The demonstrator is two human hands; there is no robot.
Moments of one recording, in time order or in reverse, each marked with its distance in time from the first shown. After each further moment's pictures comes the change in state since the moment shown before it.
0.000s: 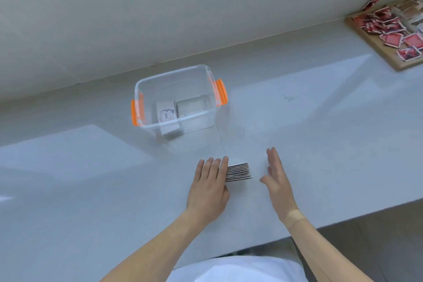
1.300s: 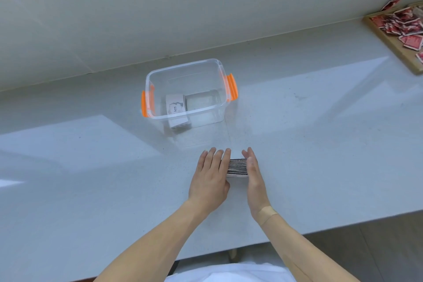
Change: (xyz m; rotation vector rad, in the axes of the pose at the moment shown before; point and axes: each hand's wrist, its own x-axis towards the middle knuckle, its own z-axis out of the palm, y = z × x) left_hand 0.006 -0.011 0.006 0.004 0.010 -0.033; right_hand -0.007 -0.006 0.068 0.127 -0.064 0.102
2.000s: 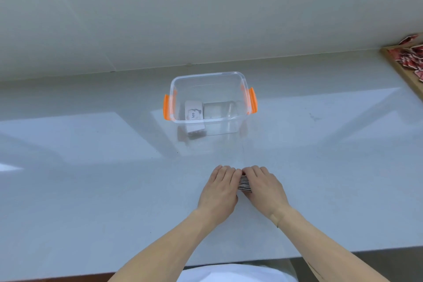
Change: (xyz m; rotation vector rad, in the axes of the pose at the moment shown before) left_hand -0.010 -0.006 -0.003 -0.102 0.024 0.043; right_hand 0.035 -0.010 -0.013 -1.521 -0.221 -0.468
